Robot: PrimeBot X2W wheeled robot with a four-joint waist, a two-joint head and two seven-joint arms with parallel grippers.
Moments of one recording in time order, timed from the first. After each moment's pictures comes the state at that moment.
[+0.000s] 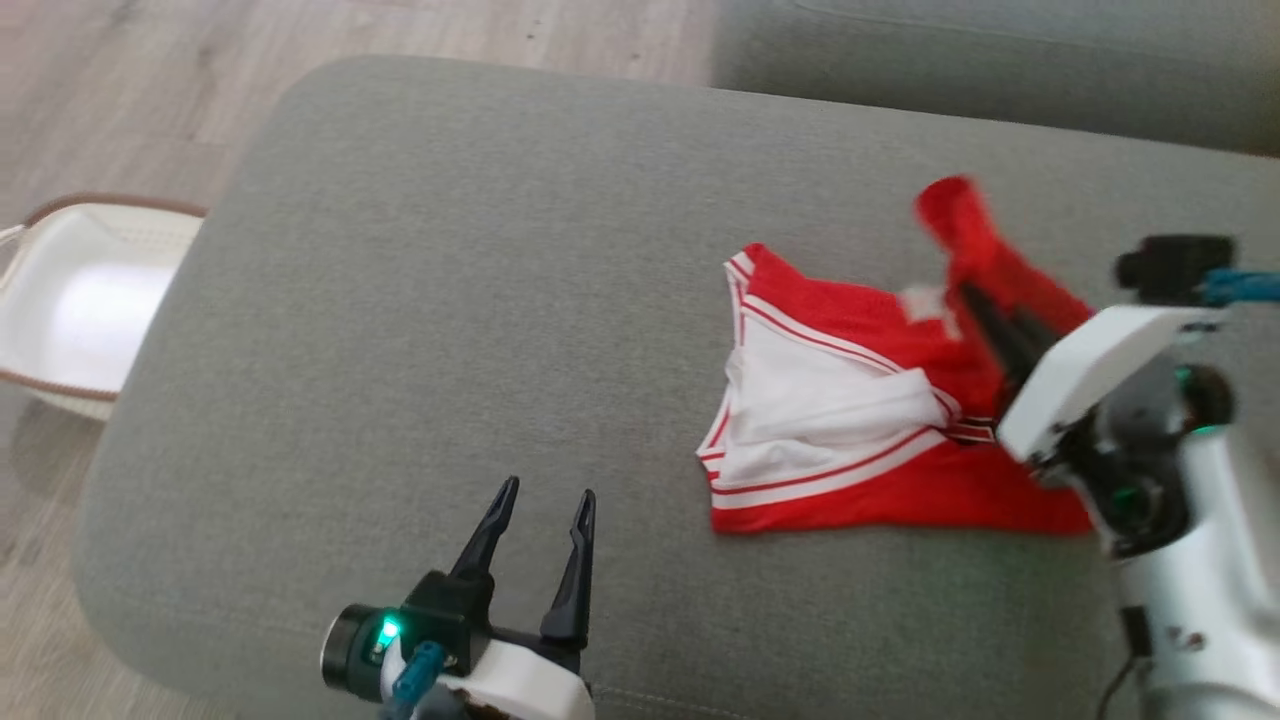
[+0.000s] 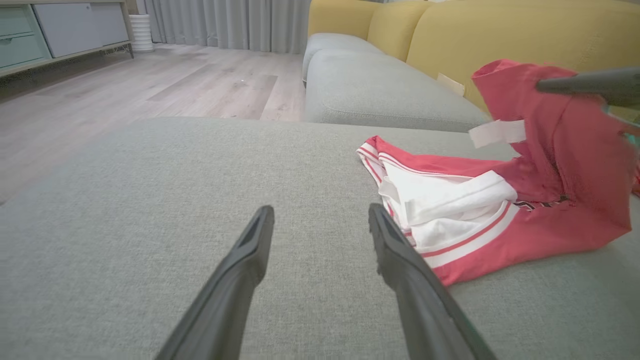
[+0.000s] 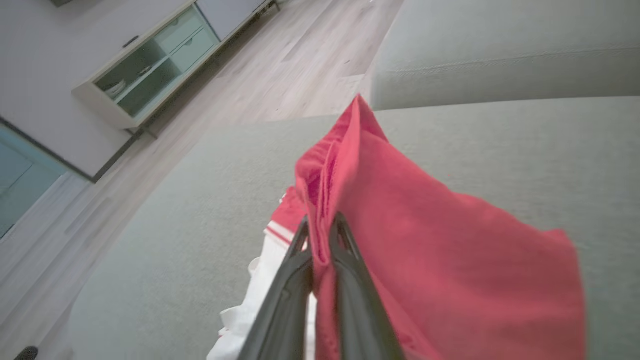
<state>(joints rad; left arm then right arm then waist) 0.04 0.06 -0.50 0.13 -0.17 0.17 -0.25 -0.35 -0.20 0.08 0.22 0.59 0.13 0.54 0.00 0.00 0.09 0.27</state>
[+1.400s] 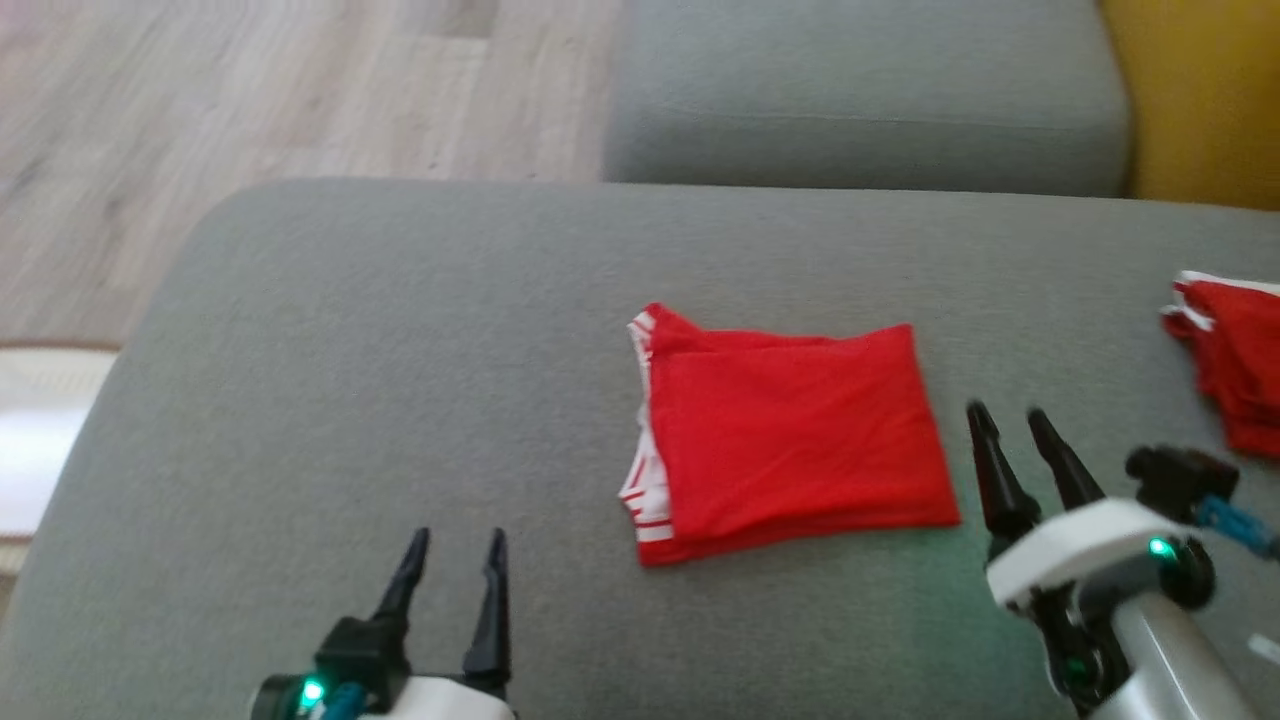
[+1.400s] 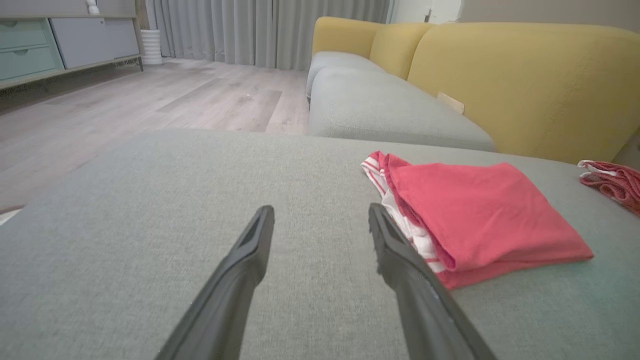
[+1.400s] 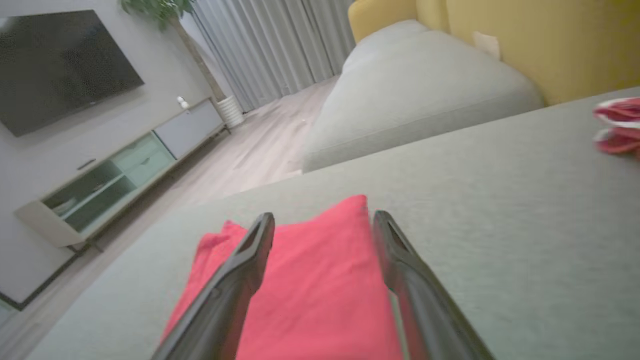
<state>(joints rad) 0.14 0.06 -0.37 0.13 -0.18 0.17 -0.25 -0.19 -0.18 0.19 0.47 0.63 0.13 -0.08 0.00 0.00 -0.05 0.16</state>
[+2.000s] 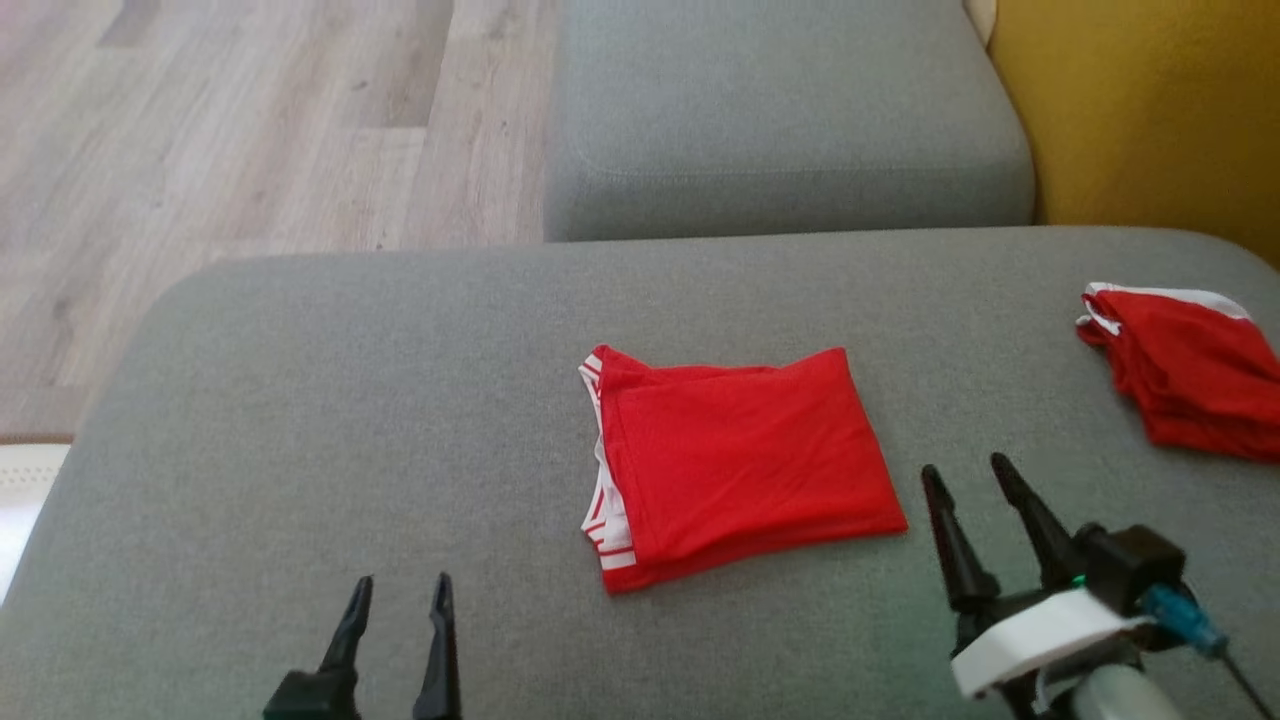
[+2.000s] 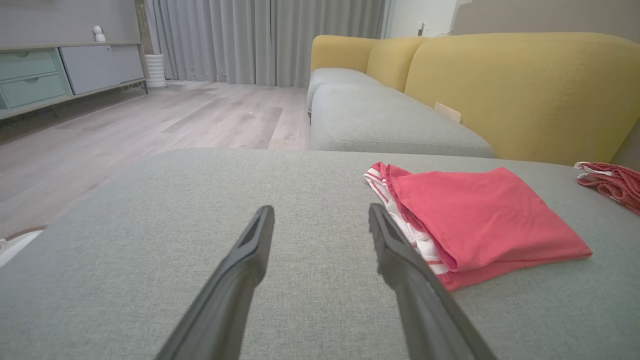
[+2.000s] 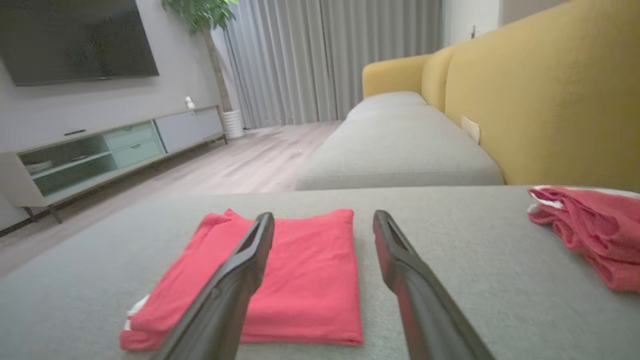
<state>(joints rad) 0.25 0.06 -0.26 0.08 -0.14 0.15 -0.25 -0.04 -0.19 0.24 0.38 0.33 0.13 -0.25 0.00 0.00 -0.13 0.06</state>
